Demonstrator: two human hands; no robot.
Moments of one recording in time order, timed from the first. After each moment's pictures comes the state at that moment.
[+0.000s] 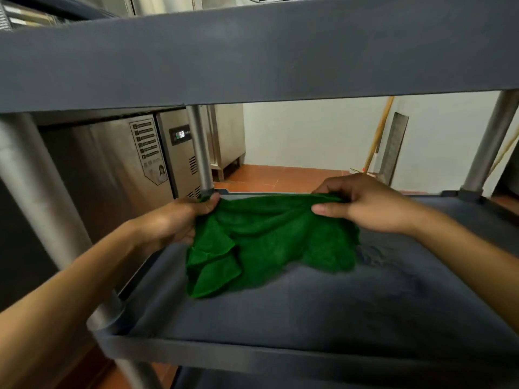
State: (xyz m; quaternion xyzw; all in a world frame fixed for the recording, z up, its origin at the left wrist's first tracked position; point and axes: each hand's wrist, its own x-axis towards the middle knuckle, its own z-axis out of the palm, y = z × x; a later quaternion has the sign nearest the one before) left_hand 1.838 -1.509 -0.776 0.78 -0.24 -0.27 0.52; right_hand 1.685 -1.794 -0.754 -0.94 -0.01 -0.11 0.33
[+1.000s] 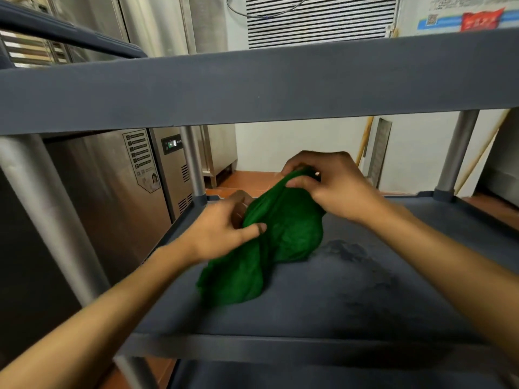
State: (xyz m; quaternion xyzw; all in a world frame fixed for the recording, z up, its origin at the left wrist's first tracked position) left_hand 1.784 -1.560 -0.782 0.81 -0.45 0.01 0.37; right_hand 1.679 -1.770 -0.730 -0.91 -0.07 -0.32 0.27
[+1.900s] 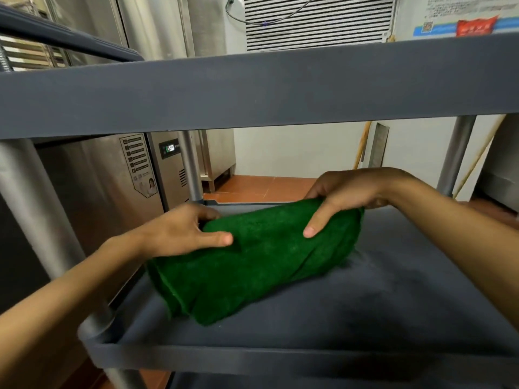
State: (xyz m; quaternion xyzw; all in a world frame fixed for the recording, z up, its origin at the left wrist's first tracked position) left_hand 1.803 -1.520 -0.749 0.84 -0.46 -0.11 0.25; right_hand 1.673 -1.793 -0.697 -0.94 0.03 0.17 0.30
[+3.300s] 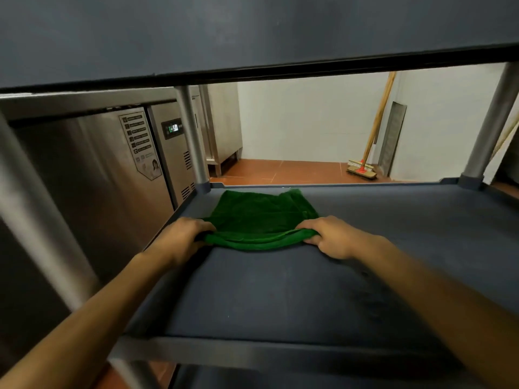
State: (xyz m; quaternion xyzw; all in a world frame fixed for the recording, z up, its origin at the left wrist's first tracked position) left_hand 1.897 -1.512 -0.866 0.90 -0.41 0.06 0.08; right_hand 1.750 -1.821 -0.873 -0.98 0.04 0.02 0.18
